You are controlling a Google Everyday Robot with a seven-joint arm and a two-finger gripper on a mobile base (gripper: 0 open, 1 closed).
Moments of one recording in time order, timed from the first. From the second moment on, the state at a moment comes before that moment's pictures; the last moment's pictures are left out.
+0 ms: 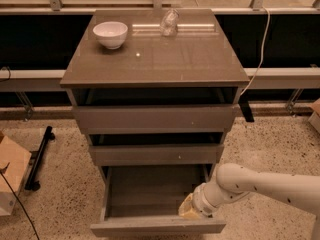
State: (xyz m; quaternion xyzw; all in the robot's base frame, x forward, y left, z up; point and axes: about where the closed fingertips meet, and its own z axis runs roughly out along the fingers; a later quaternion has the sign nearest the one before) arm 0.435 -0.103 0.406 -0.59 0.75 0.25 0.17
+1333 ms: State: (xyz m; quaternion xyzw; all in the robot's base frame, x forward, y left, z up) arm 0.433 -0.108 0.325 -0.56 0.76 0.28 0.17
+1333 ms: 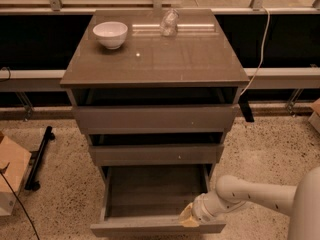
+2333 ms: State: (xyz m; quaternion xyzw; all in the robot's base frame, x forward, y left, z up) arm 0.435 -0.132 0.244 -0.49 0.79 0.33 0.17
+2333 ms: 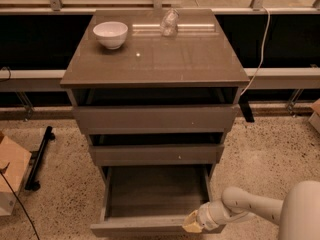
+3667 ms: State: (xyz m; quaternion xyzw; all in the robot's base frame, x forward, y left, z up) arm 0.434 -0.144 0.192 -0.43 0.81 0.36 0.18
